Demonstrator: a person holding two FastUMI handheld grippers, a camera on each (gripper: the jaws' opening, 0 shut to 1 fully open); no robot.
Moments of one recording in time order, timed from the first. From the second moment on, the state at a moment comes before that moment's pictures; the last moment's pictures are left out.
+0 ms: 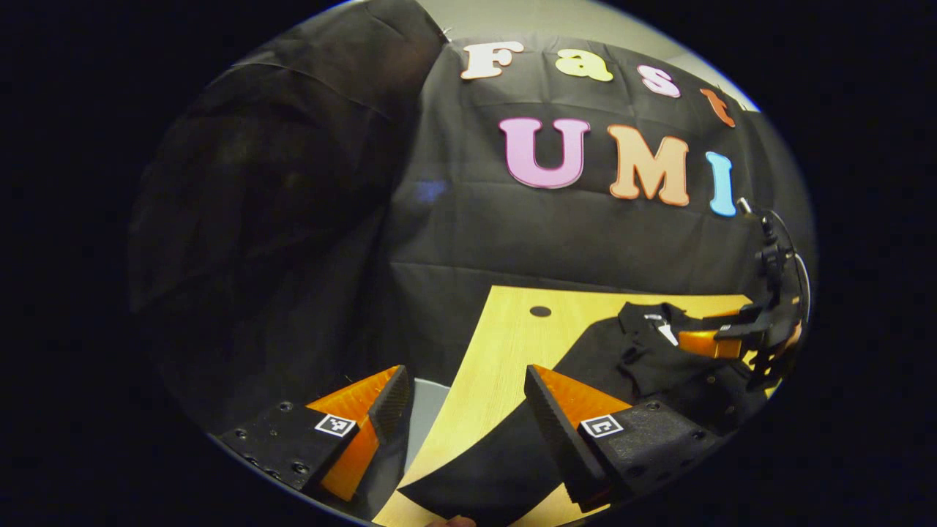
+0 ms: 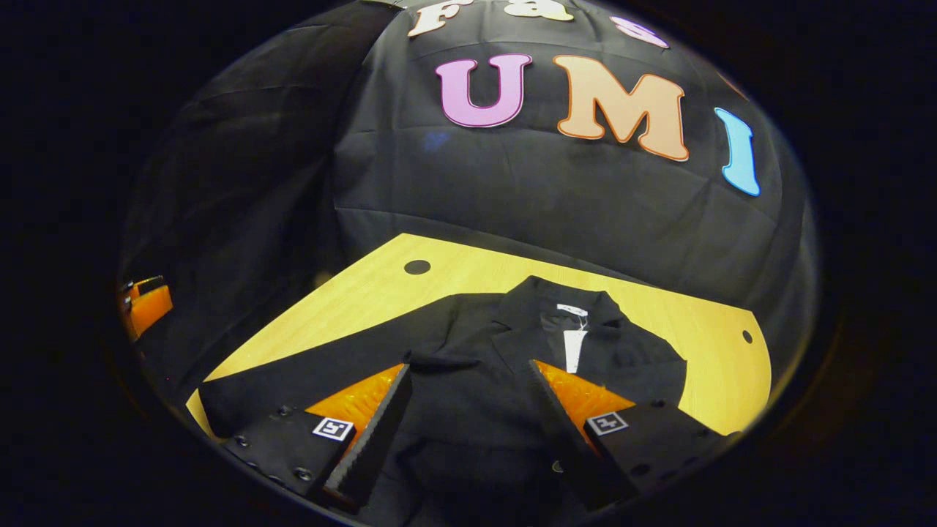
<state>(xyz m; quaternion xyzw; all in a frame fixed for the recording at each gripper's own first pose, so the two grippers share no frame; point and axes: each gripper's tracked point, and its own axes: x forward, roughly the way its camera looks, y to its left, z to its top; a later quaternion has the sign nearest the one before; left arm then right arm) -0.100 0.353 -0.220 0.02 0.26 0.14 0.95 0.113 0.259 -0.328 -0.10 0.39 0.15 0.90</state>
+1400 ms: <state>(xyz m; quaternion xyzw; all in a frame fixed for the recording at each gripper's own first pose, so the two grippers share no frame) -0.200 0.327 -0.352 -0.02 0.44 0.16 0.88 0.076 0.215 -0.318 -0.12 0.41 0.13 0.90</state>
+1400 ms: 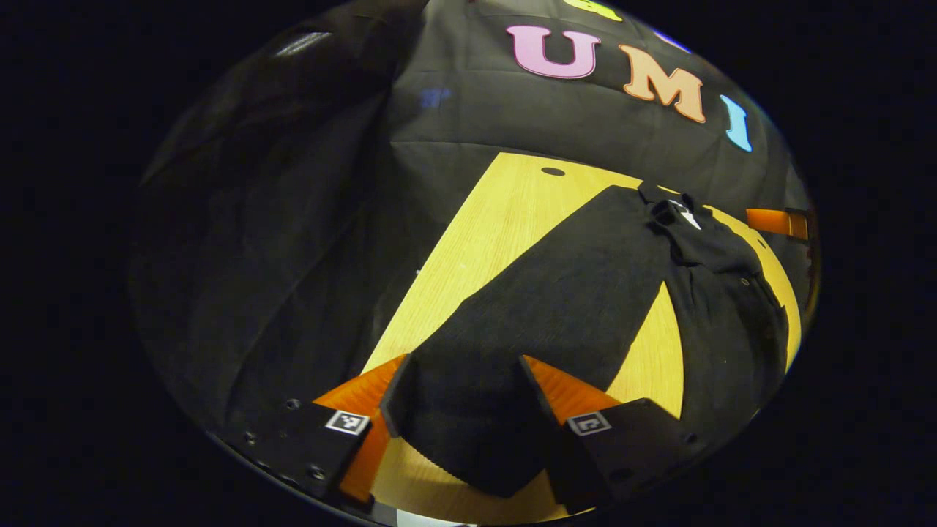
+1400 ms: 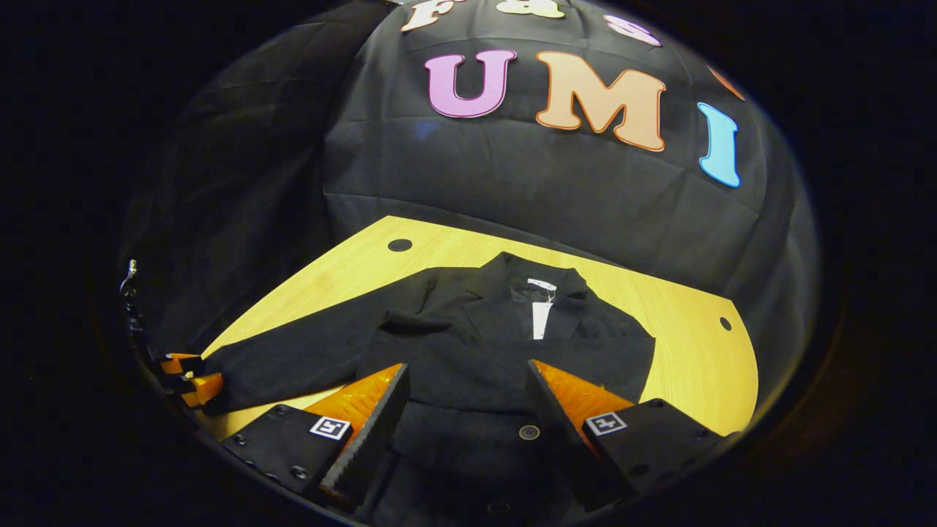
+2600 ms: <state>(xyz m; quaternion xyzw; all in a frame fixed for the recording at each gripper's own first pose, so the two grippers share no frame) -0.083 0.288 -0.272 -0.03 0.35 0.19 0.91 0.076 0.077 -0.286 -0.07 0.38 0.11 0.92</state>
